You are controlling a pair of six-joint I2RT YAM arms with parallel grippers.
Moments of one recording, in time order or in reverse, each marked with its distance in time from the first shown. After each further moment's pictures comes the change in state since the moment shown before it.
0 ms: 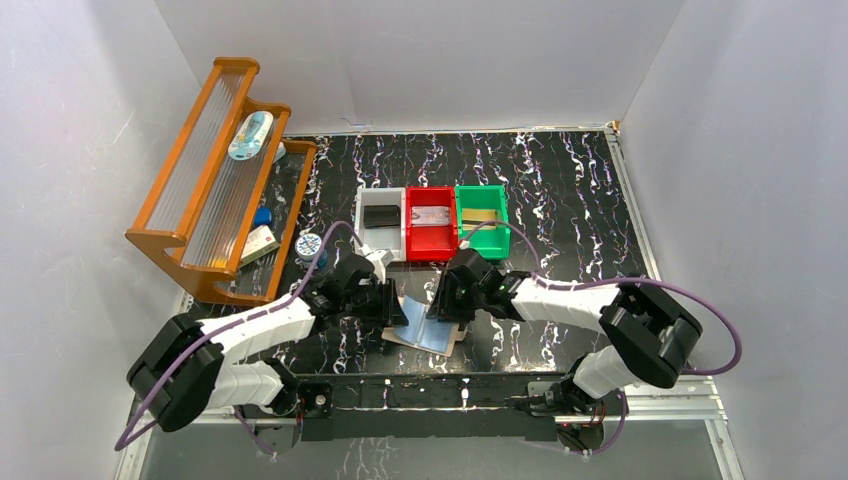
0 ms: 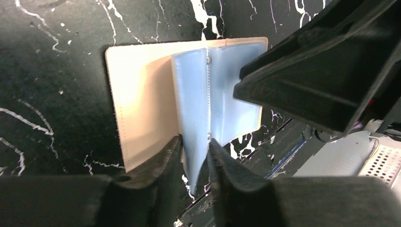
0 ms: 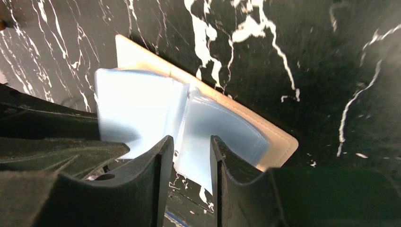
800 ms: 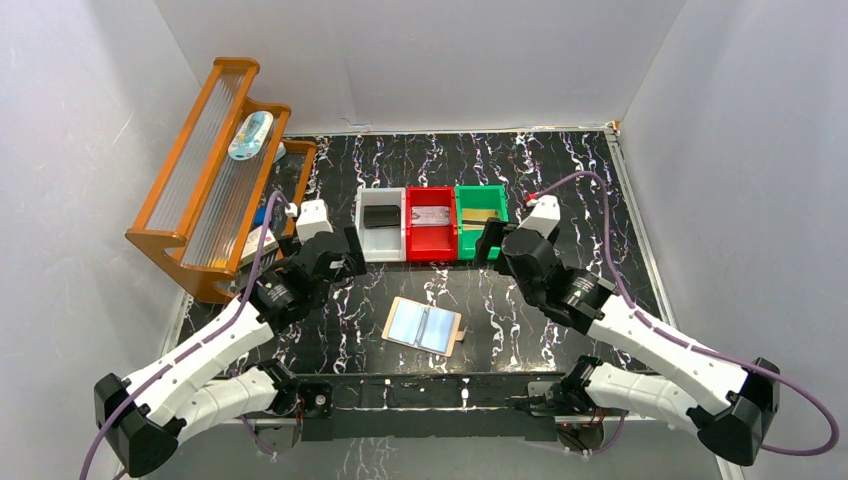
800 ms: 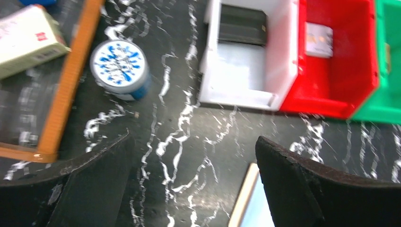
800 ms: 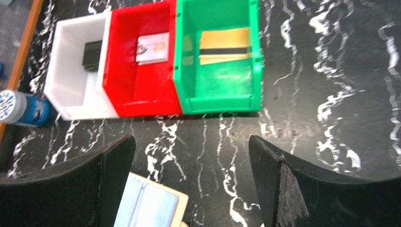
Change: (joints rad) left arm -0.006 -0.335 0.280 -0.460 -0.905 0.053; right arm -0.025 -0.513 0.180 -0.360 0.729 -0.374
